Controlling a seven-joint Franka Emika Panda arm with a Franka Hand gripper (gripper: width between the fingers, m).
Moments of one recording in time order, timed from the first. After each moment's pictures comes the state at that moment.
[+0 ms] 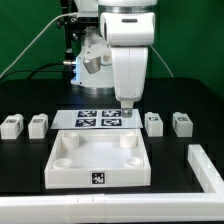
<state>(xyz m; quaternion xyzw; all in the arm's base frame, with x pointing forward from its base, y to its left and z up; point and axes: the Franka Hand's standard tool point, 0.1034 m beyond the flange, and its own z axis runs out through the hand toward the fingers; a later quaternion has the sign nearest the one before) 0.493 0.036 0.096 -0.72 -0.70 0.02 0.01</state>
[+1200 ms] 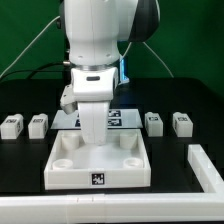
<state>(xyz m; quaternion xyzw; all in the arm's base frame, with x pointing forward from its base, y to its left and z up) 0.435 -0.010 0.009 -0.72 -0.69 0.03 0.05</state>
